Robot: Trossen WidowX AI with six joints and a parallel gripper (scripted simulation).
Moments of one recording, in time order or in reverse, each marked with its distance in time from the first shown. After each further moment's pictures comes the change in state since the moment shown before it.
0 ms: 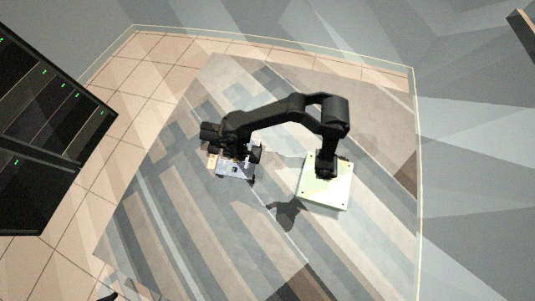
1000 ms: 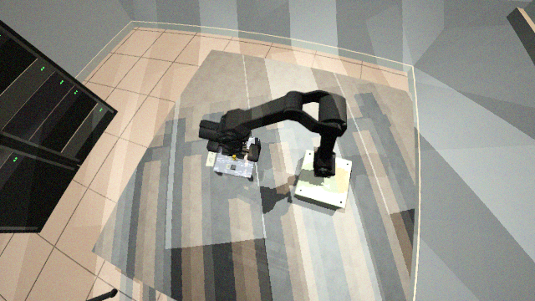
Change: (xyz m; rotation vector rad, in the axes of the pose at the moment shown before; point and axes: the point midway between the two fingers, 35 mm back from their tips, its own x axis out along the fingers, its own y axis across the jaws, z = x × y) arm 0.003 -0.001 0.000 -0.001 -0.001 -0.001
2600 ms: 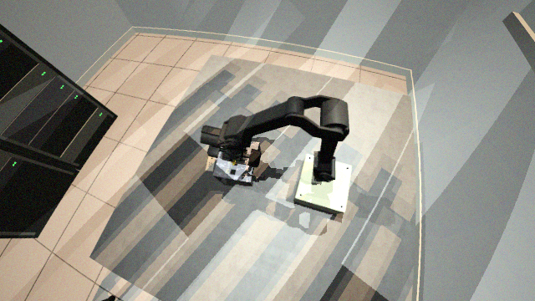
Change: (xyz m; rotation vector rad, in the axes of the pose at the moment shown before) arm 0.004 -0.002 0.000 -0.001 -0.001 0.028
